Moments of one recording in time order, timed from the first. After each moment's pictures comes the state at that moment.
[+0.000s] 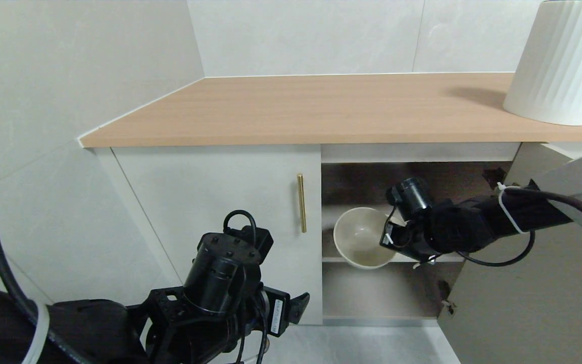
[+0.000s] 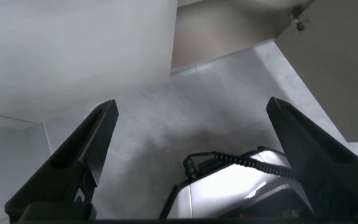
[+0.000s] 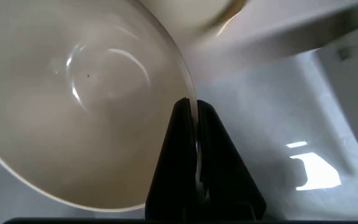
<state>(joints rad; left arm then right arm) -0.77 1.77 -0.64 -0.49 0.27 -0.32 0.48 2.15 -1.32 0.02 -0.30 0.76</state>
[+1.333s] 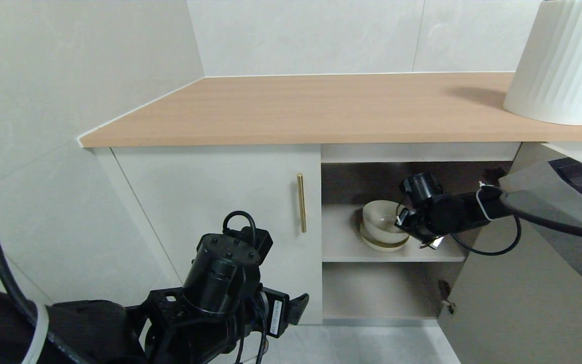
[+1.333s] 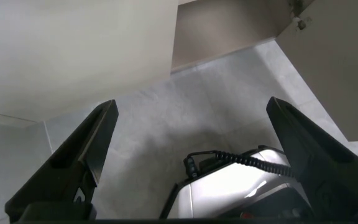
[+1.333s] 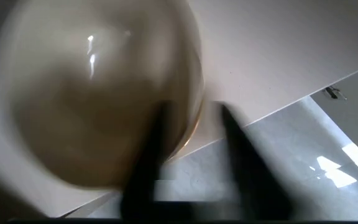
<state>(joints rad) -0.77 1.77 -0.63 -0.49 0.27 -0.32 0.31 2.38 -1.59 0.02 -0.33 0.82</state>
